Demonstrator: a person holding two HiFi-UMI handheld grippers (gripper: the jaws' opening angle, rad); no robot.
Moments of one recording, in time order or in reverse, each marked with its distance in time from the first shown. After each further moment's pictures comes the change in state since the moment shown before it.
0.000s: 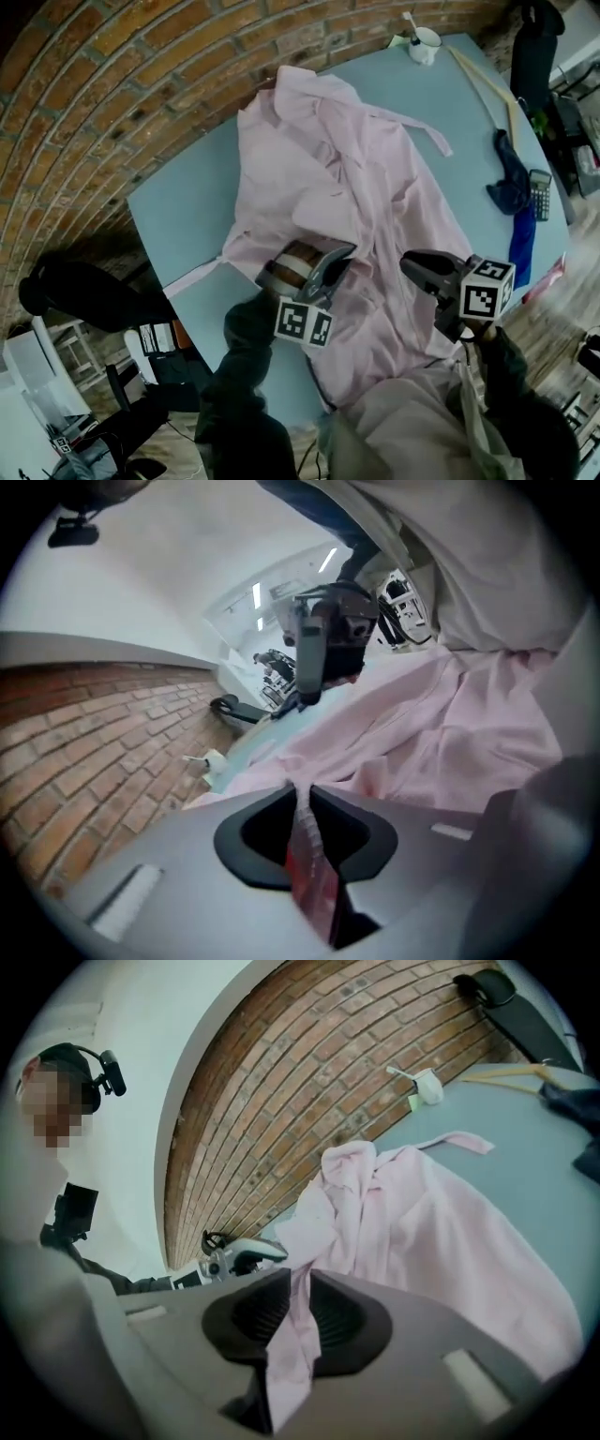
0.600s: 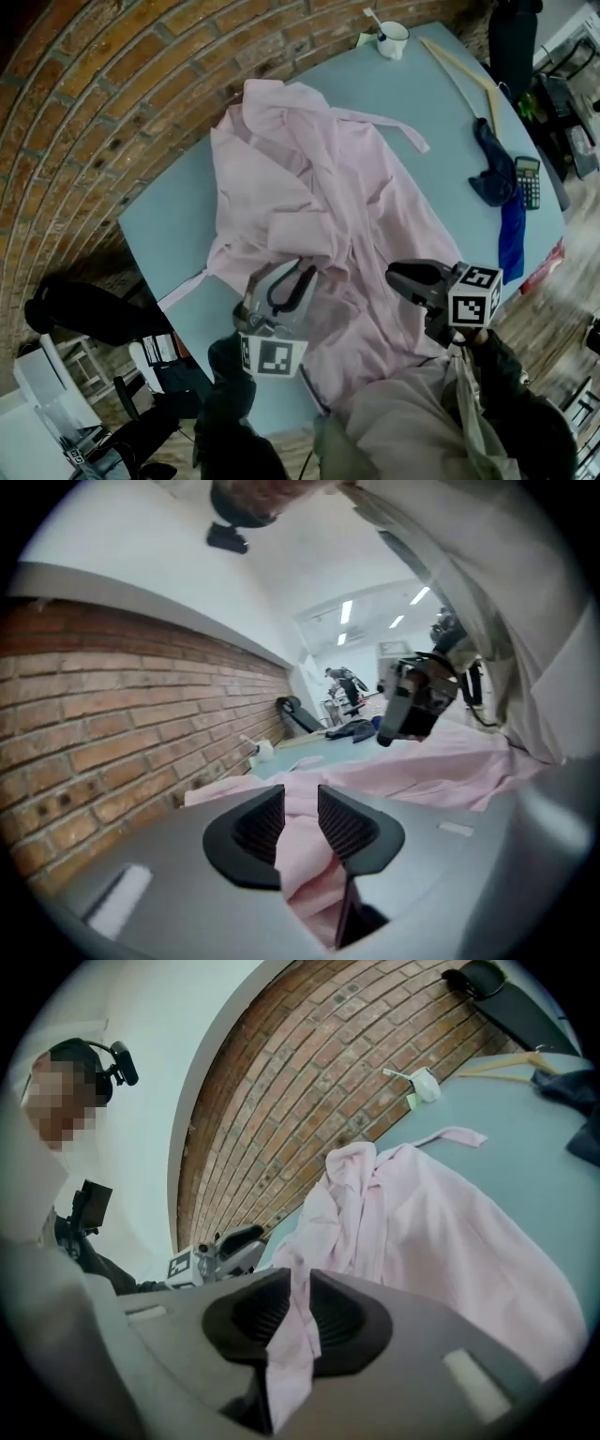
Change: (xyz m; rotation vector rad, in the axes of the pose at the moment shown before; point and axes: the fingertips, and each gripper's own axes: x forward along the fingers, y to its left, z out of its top) left arm -0.057 0.046 0.010 -0.472 -0.065 0.250; right arm -0.023 -0.002 -0.013 0.016 -0.020 0.076
